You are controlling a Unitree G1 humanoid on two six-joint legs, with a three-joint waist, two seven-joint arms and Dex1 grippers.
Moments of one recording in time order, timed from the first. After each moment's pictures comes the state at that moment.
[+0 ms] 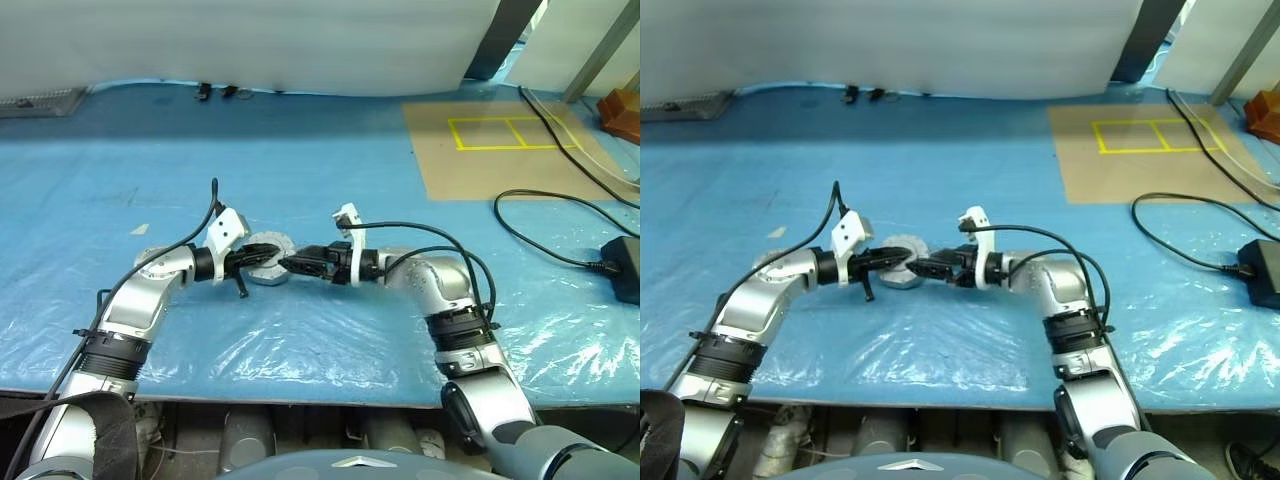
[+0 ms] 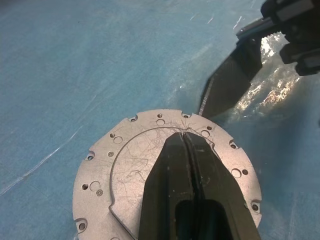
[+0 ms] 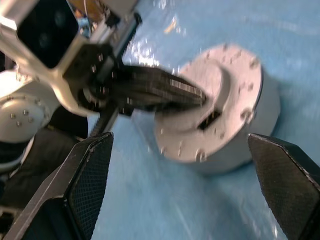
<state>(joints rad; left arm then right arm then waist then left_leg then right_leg) -0.38 0.54 -0.10 0.11 -0.24 0.27 -0.98 -0.58 -0.16 0.11 0.12 0.48 1.10 0.79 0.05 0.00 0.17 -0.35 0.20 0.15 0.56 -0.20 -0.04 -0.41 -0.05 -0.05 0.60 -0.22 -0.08</state>
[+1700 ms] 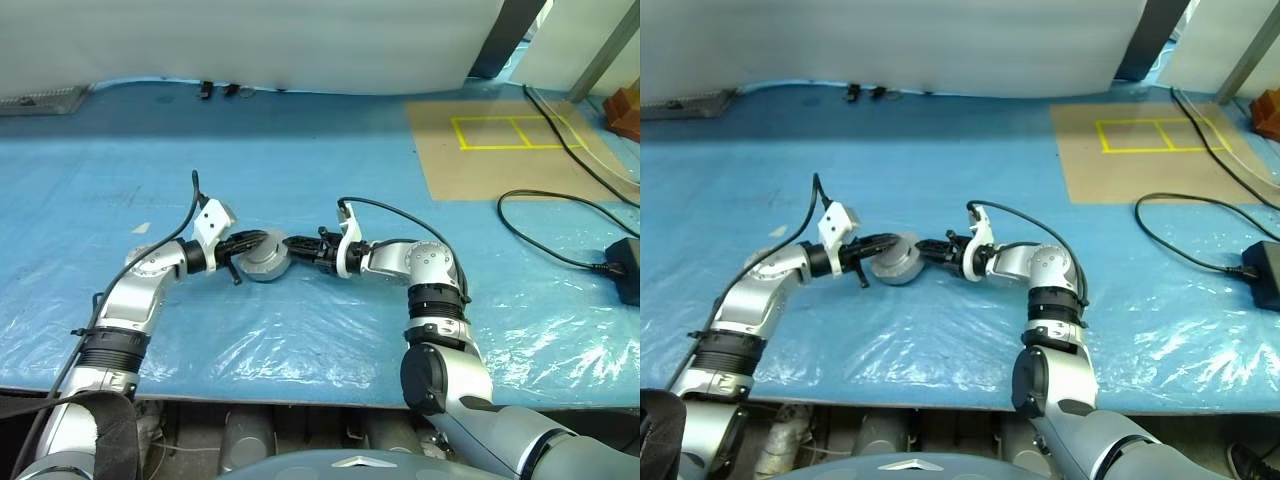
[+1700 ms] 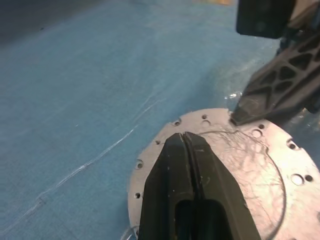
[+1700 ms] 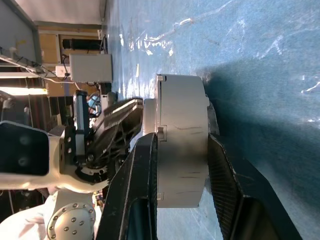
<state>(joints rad) -0.42 0.48 -0.02 0.26 -0.25 0.16 -0.89 -0.76 0.12 -0.46 0.46 0.75 1.35 0.17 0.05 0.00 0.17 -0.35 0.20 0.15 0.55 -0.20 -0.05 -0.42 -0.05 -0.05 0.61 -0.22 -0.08</state>
